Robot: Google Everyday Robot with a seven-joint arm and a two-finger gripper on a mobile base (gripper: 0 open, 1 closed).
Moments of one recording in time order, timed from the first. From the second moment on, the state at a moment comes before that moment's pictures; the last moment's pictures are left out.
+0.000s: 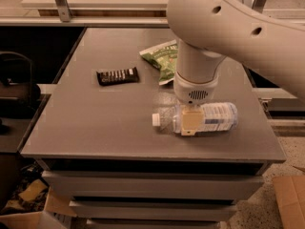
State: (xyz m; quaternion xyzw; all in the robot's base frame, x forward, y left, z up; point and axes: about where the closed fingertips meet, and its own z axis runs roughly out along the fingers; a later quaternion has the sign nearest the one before) arm 0.464 -0.086 0.838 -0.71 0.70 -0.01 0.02
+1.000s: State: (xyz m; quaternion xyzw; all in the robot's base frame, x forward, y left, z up) arm 0.465 -0.071 0.919 -0.72 0.68 0.03 0.10
